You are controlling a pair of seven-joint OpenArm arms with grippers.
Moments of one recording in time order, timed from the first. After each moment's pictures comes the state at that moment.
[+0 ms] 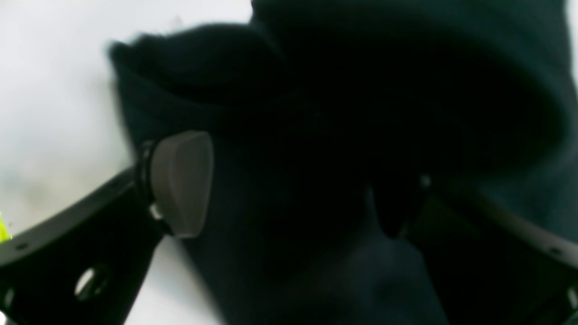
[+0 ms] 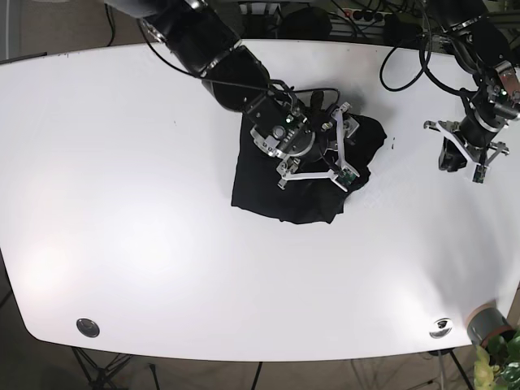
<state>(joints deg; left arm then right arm) 9.2 -17.6 -34.8 99.0 -23.0 -39.9 48.9 13.5 -7.9 -40.6 82.9 4.5 9.1 -51.5</state>
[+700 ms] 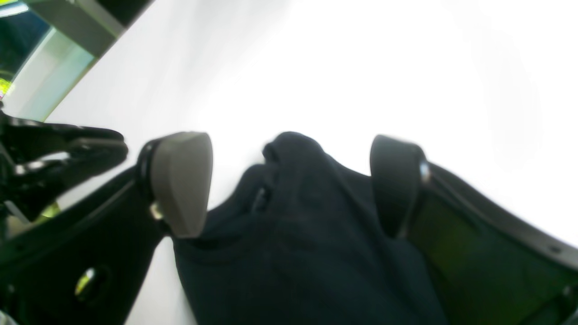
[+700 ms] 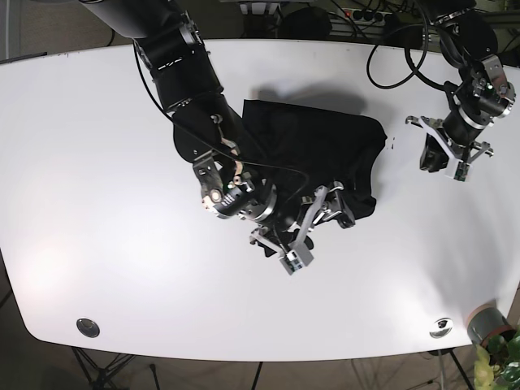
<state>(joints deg) 11.0 -14.3 -31.1 104.2 -23.2 -39.9 48.4 20.0 -6.6 -23.0 89.0 24.4 9.0 -48.3</state>
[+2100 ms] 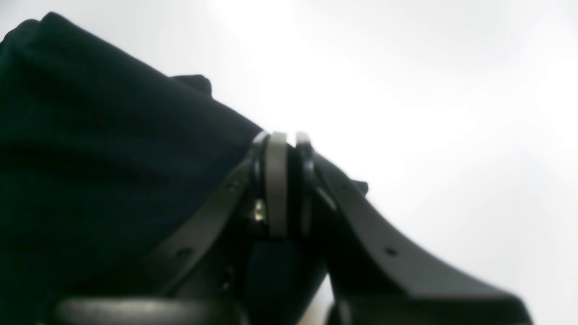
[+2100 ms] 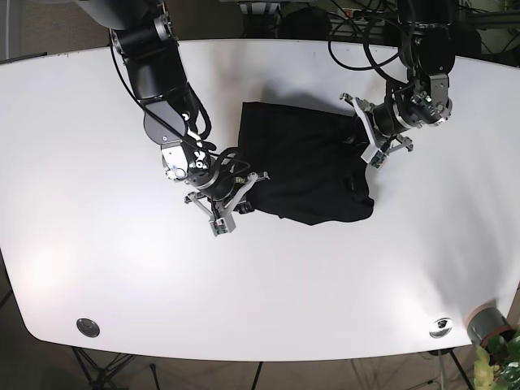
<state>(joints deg) 8.4 -13.1 -8.2 89.0 -19.8 -40.0 42.3 15.1 1.7 -15.7 64.1 16.9 10.0 -25.5</state>
